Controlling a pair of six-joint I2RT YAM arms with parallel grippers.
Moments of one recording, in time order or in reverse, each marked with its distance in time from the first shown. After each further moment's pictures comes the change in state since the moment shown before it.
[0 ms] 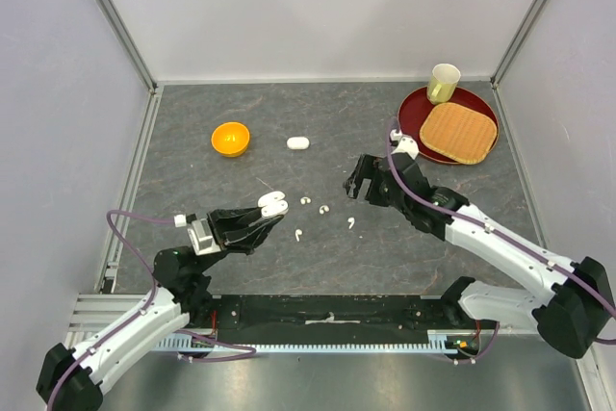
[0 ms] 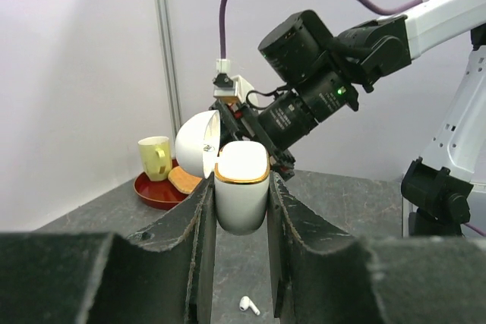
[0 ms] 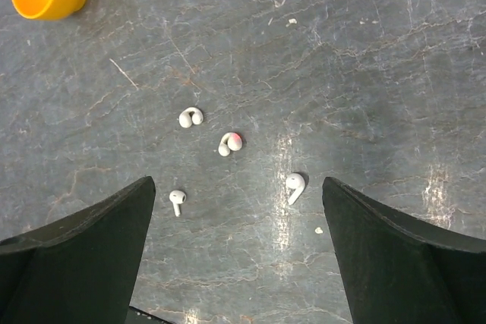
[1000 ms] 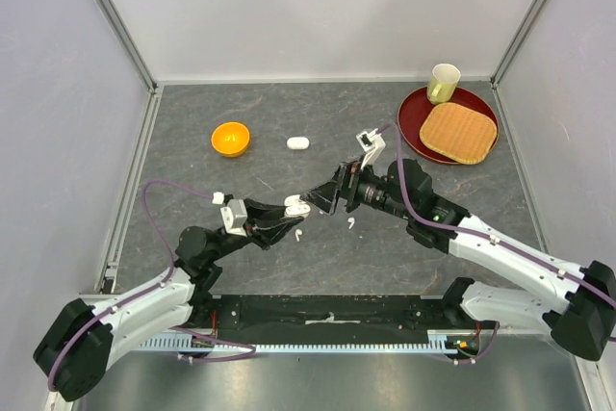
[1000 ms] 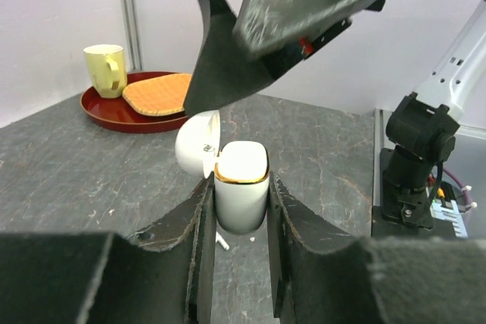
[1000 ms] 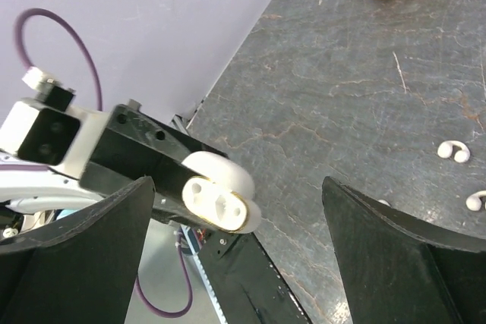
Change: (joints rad) left arm 0.000 0.367 0.050 0.078 0.103 -0.037; right arm 0.133 -0.043 -0.032 0.459 -0.452 -0.041
